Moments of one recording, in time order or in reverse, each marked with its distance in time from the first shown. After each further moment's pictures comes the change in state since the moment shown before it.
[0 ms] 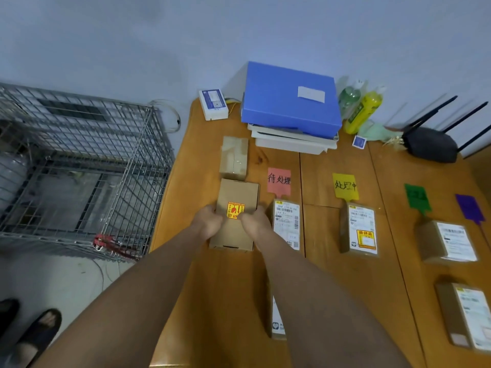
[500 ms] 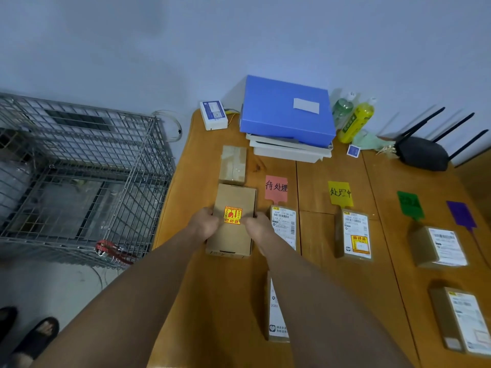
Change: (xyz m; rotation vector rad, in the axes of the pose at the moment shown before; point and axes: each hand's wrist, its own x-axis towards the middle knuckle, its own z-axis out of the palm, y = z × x) left_hand -0.013 0.010 -0.012 -0.098 -0.035 -0.016; right_hand -0.006 0.003 -0.014 0.049 -0.031 -0.010
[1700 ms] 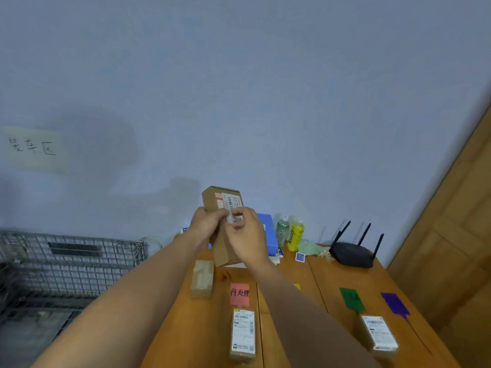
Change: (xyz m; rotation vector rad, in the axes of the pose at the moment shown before) left_hand -0.192 0.283 -0.030 -0.510 0.117 0.479; right_hand -0.219 -0.184 -0.137 -0.080 0.545 -1.057
